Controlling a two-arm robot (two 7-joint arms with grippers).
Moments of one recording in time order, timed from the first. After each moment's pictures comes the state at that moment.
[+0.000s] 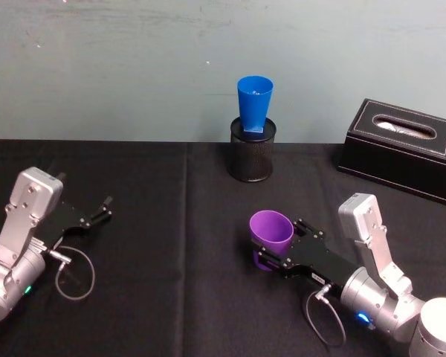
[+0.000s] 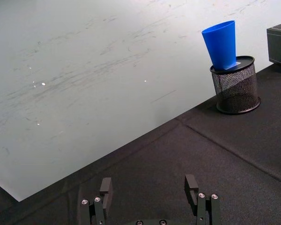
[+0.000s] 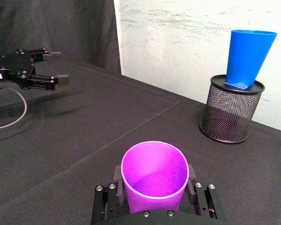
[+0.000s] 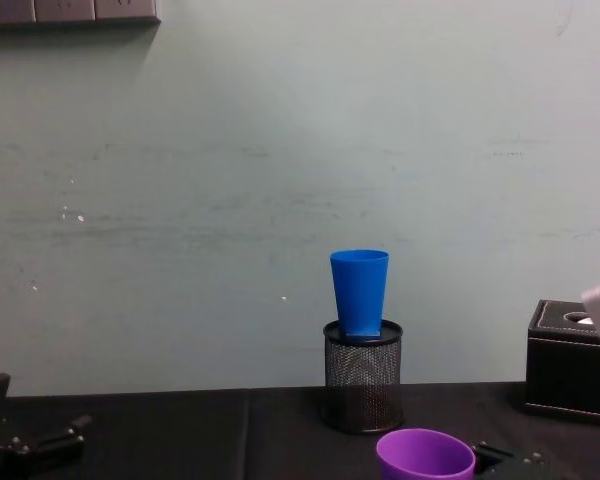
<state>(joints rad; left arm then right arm) -0.20 0.60 0.45 -1.41 -0.25 -0.12 0.03 0.23 0.34 -0.40 -1.30 0.26 -0.11 0.46</state>
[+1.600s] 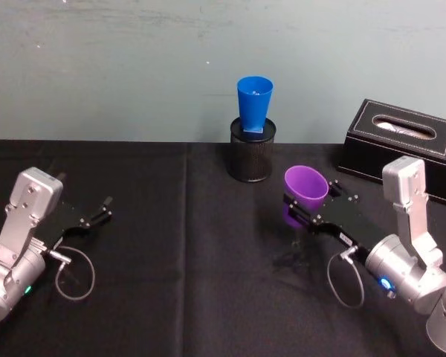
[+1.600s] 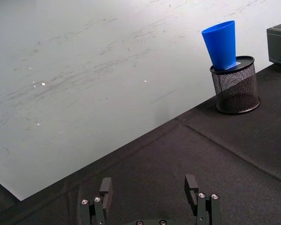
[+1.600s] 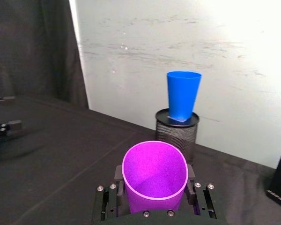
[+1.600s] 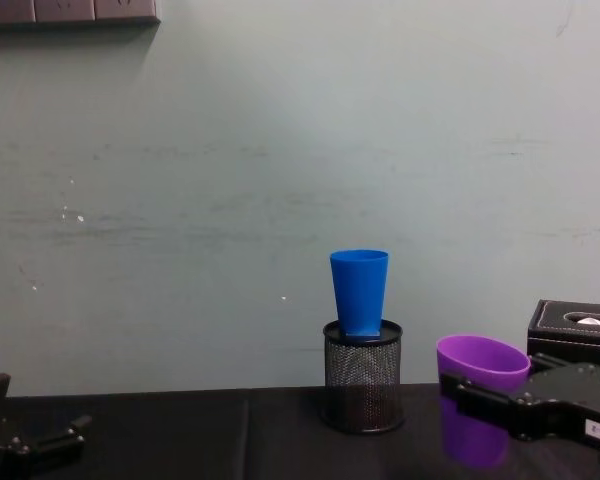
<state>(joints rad) -0.20 0.60 0.45 -1.41 -0.25 -0.12 0.03 0.24 0.33 -0.30 -1.35 0.30 -0.11 0.39</state>
